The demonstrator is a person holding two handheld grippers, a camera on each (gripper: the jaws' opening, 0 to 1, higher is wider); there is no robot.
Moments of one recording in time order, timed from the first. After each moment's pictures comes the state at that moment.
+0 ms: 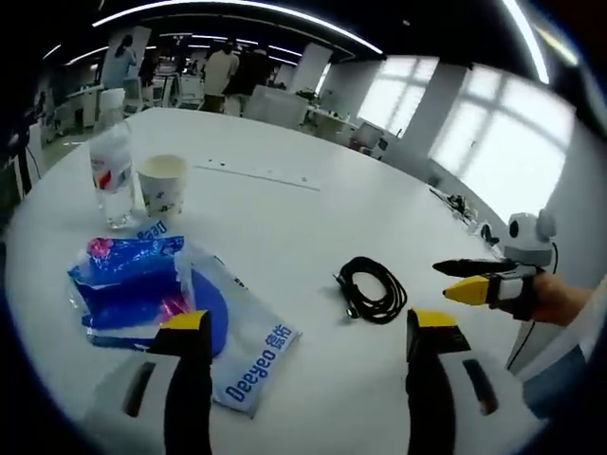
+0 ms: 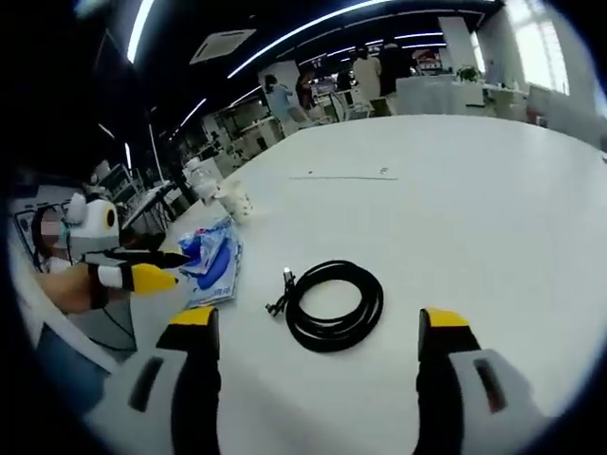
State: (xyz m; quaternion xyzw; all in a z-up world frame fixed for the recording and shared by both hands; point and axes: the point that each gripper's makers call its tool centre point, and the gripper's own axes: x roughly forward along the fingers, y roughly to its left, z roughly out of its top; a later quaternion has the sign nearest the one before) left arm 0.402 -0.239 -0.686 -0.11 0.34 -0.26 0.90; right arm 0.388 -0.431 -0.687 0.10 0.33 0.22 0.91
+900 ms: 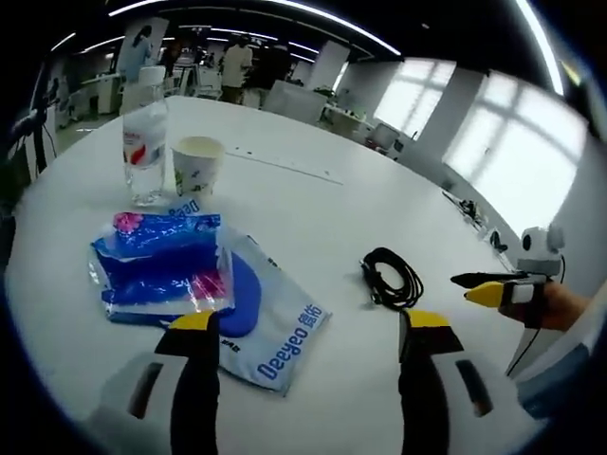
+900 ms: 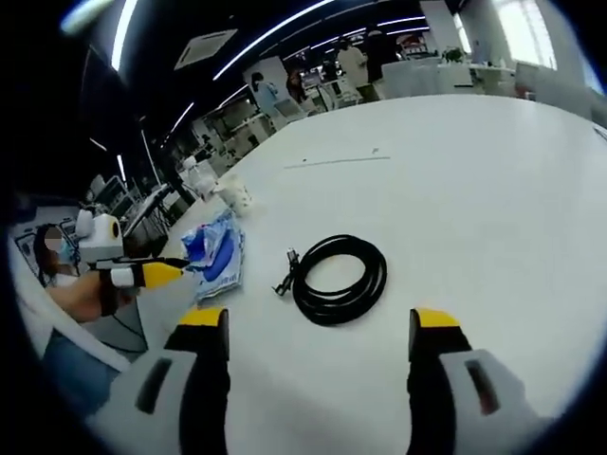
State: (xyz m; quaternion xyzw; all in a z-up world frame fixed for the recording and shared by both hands) left arm 0.395 -0.209 -0.700 -0.12 0.35 -0.22 0.90; right arm 0.369 -0.428 -0.699 0.13 0.36 0.21 0.90
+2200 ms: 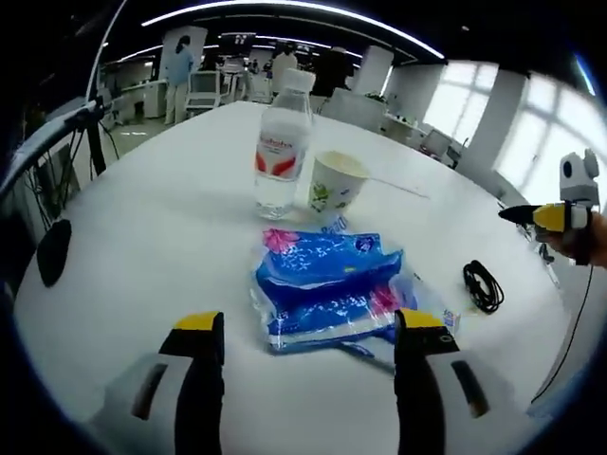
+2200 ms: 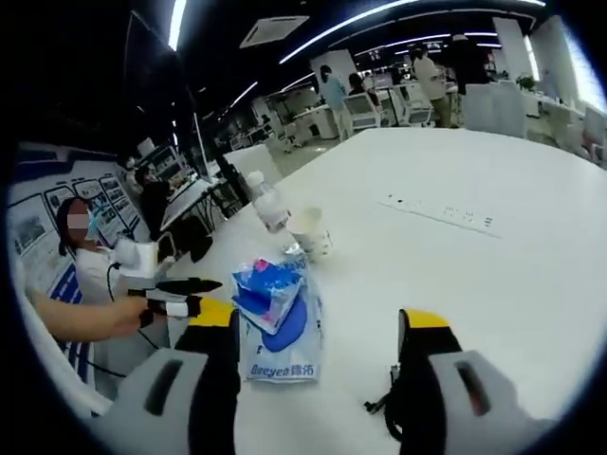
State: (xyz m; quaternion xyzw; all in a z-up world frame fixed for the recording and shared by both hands) left arm 0.433 -0.066 -0.715 -0.08 0.35 -0.11 0.92; right arm 0.457 -0.271 -0.640 0.06 0.35 0.36 0.86
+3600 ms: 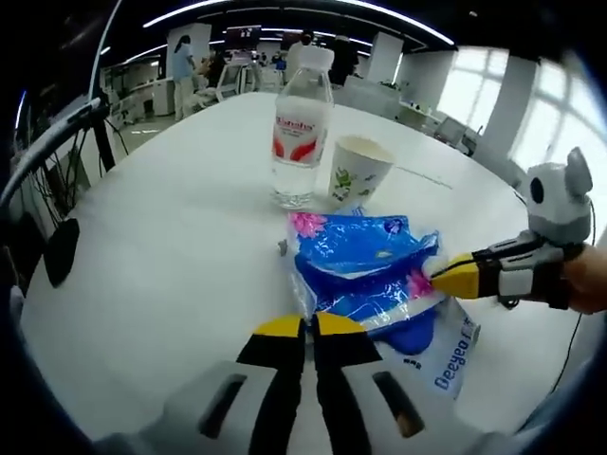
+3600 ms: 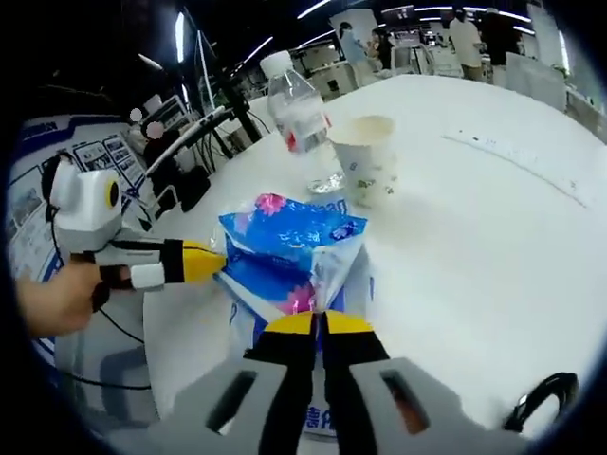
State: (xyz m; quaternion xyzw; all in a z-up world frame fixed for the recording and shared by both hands) left arm 0.437 -0.059 -0.724 -0.08 0.37 -0.08 0.92; right arm 0.456 -0.177 -0.733 0.02 0.40 0.39 0.83
